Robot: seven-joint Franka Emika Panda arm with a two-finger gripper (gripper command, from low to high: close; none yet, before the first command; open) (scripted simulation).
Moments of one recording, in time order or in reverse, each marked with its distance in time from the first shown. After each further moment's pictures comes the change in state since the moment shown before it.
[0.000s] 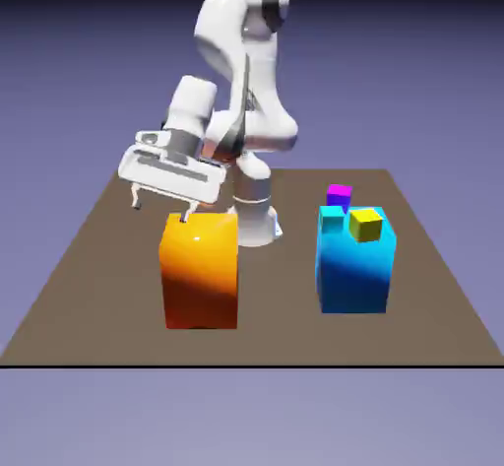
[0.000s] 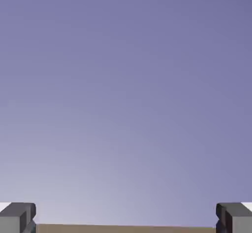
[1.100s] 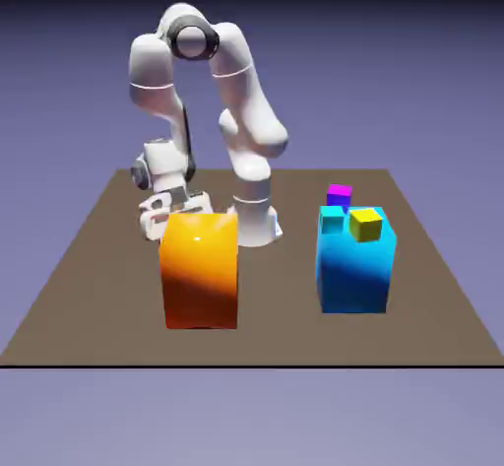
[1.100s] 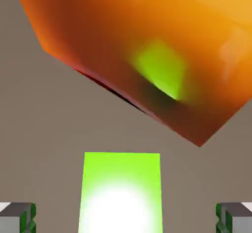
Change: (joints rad) arm -0.729 0.553 -0.068 -0.112 -1.312 0.555 0.024
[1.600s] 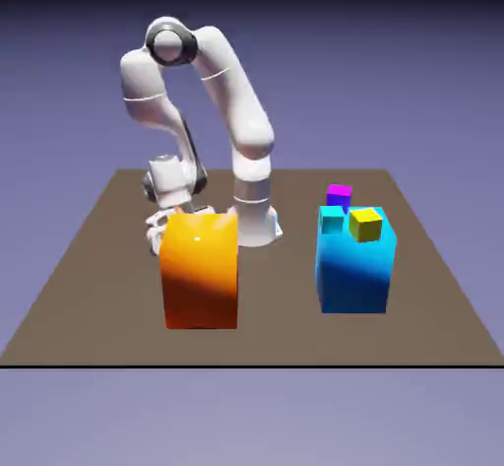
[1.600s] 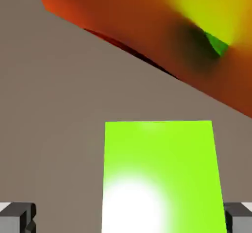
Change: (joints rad) arm -0.543 0.171 0.488 -0.019 0.128 -0.270 -0.232
